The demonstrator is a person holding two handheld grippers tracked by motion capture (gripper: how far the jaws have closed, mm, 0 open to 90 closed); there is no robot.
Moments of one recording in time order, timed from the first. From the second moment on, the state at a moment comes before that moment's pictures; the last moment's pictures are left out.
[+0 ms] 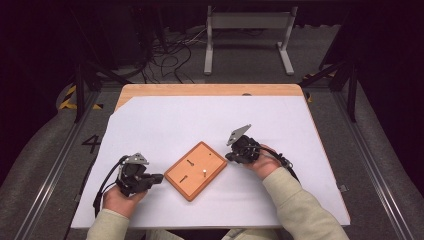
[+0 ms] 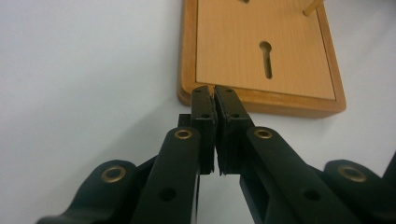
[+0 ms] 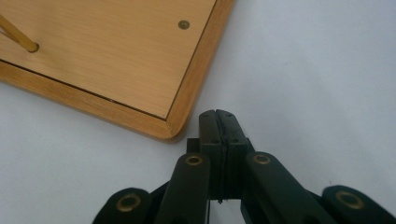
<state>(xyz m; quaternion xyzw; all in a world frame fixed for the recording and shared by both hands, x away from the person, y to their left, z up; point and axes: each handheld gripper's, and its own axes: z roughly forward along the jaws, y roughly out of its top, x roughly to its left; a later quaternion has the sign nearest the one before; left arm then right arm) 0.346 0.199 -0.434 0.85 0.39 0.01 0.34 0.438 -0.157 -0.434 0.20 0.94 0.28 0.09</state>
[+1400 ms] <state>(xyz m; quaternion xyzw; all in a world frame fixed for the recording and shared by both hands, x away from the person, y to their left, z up) 0.437 0.133 -0.454 0.83 0.44 0.04 0.35 0.393 -0.229 -0.411 0.26 0.88 0.36 0.14</state>
